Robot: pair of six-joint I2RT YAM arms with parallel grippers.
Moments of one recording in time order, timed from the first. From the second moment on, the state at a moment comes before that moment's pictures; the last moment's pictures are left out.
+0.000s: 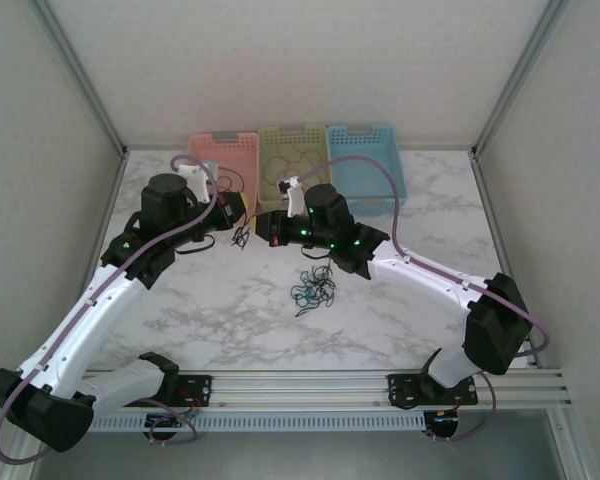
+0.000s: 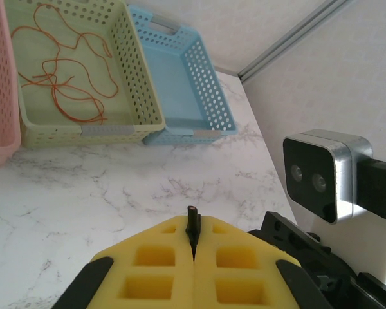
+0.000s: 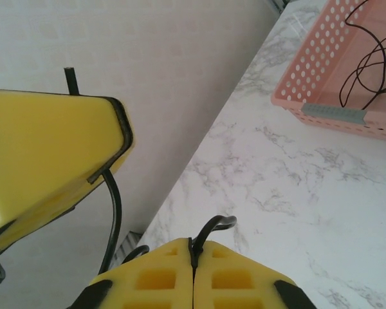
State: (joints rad) left arm -0.46 1.07 1.12 -0.44 0.25 -0.63; right arm 0.88 1.52 1.20 0.02 -0.32 0.72
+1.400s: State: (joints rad) left arm -0.30 1.39 1.37 -0.57 -0.27 -0.54; right arm 0.63 1.37 0.98 -0.10 -0.23 0.66
